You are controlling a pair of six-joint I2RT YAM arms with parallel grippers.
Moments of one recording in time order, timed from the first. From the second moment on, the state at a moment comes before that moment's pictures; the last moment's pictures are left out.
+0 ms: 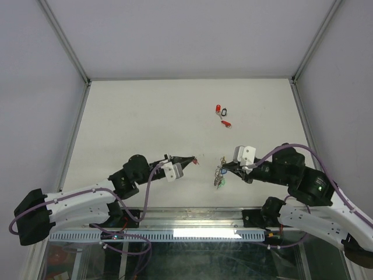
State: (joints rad) left arm -1.04 0.97 0.41 0.56 0.19 0.48; right arm 0.97 0.54 0.92 -0.69 -0.21 -0.35
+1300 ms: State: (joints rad) left arm -1.03 0.76 0.58 0.21 0.59 0.54; right arm 0.98 0.80 0.92 -0.49 -0.56 -0.25
